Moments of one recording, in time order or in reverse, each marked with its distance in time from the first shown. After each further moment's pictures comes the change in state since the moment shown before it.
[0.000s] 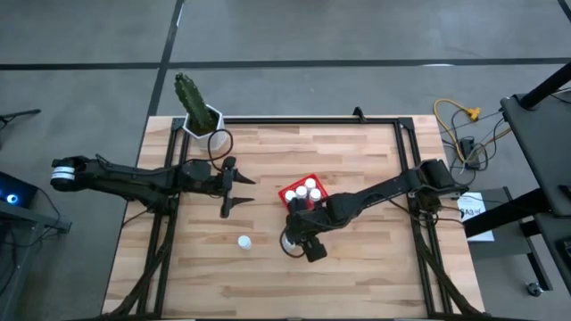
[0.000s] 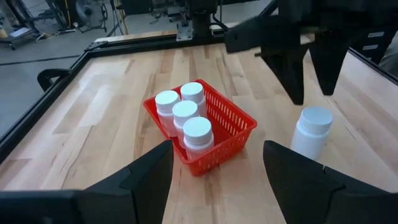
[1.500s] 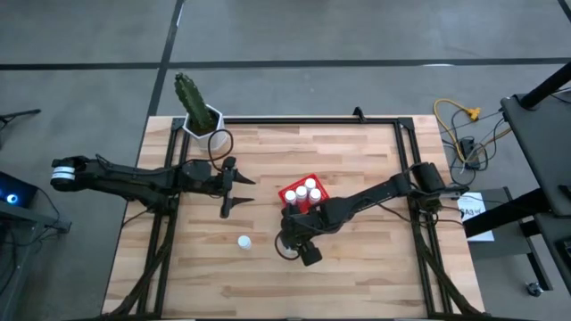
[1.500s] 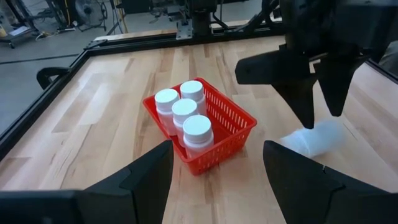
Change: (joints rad) left arm 0.000 0.001 -0.003 0.001 0.000 -0.001; right arm -0.001 0.084 0.000 0.100 -0.055 -0.023
